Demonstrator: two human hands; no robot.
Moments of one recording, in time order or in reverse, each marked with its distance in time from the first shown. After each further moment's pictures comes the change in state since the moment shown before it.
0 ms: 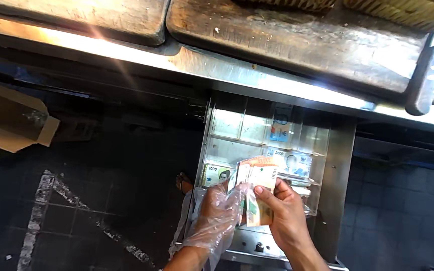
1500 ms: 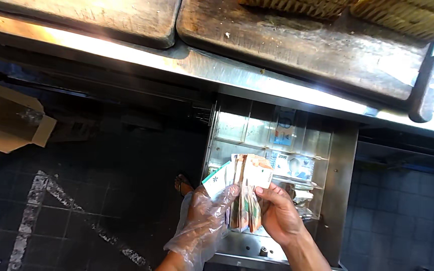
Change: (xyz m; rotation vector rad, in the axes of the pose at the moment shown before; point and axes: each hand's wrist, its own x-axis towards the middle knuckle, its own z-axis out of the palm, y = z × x) left_hand -0.001 0.005 -0.027 -0.316 0.067 0.062; right_hand 0.018 0.007 0.004 0.336 -0.176 0.292
